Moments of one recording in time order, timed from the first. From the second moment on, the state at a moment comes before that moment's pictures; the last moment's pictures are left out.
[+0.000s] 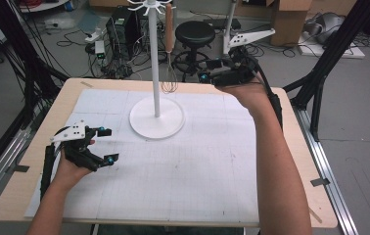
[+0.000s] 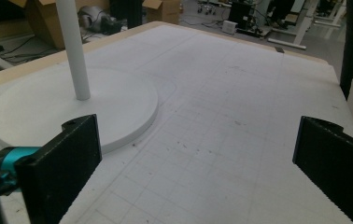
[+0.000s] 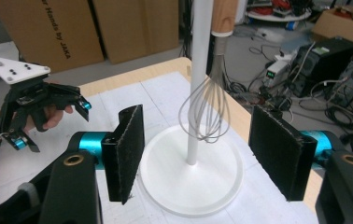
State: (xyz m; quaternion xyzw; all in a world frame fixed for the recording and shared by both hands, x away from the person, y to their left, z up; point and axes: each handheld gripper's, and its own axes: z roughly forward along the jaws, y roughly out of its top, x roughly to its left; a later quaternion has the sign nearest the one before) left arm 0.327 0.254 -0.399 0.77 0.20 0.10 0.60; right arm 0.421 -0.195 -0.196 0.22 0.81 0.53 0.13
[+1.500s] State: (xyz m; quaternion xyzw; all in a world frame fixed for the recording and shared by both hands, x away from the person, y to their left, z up) left arm 0.326 0.252 -0.399 0.77 0.20 0.09 0.60; right arm 0.357 -0.256 -0.292 0.23 0.79 0.56 0.12
